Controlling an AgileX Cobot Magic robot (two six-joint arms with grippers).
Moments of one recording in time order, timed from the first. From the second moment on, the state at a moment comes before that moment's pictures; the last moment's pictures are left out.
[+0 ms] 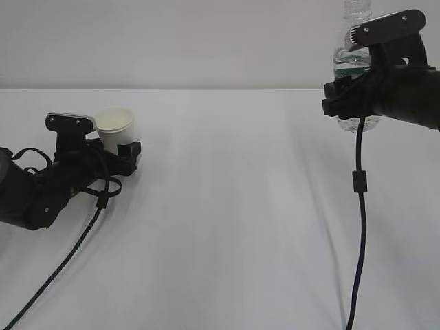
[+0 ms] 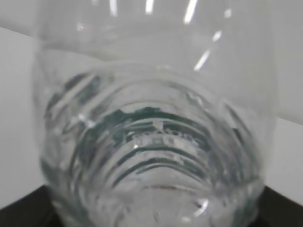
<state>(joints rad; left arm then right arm) -0.22 2.32 -1.00 0.07 -0.97 -0.13 0.23 1.68 -0.90 0.20 -0.29 -0.39</state>
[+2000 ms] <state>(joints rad) -0.22 2.38 -1.14 0.08 -0.92 -0.15 0.23 1.68 -0.90 0.19 -0.26 -0.39</state>
